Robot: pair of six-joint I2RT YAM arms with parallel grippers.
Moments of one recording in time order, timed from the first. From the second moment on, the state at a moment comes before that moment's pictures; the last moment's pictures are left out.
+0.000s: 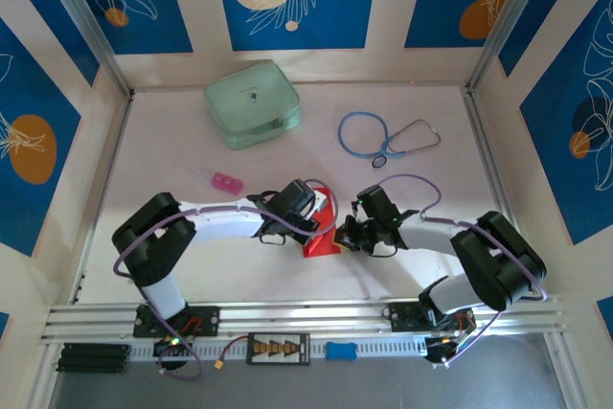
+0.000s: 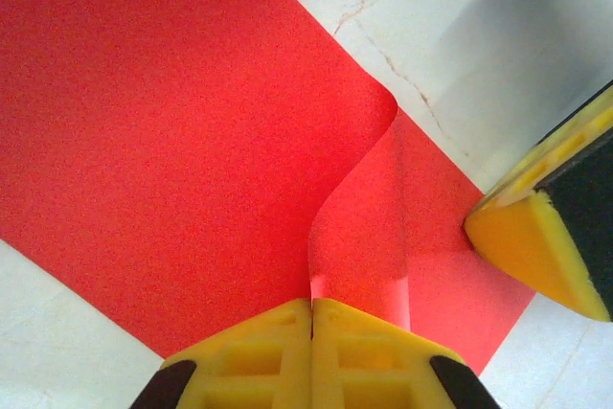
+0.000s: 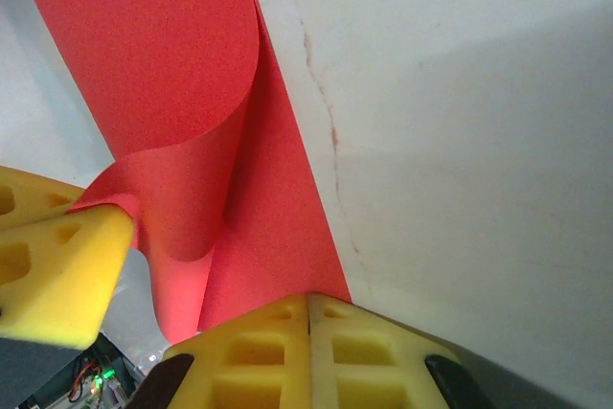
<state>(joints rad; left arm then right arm) -0.91 1.71 0.93 -0.24 0.13 -0.30 0.57 1.42 0.46 -0.08 -0.48 0.95</state>
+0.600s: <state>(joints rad) -0.91 1.73 0.93 -0.23 0.15 -0.30 0.61 1.46 0.53 -0.10 -0.48 0.94</state>
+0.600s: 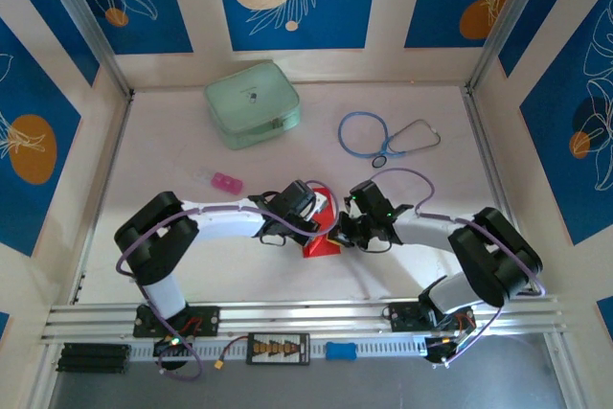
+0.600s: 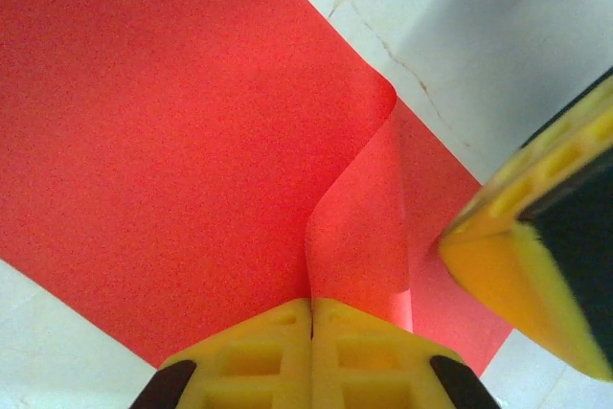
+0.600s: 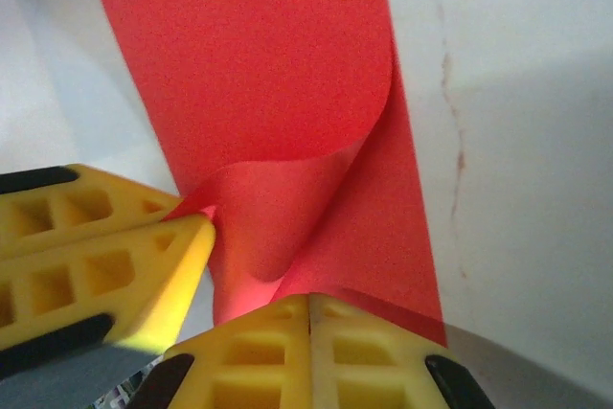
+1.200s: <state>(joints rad) -0.89 1.73 0.96 -0.24 0.15 -0.28 0.58 1.44 0.51 -0.14 -0.45 0.92</state>
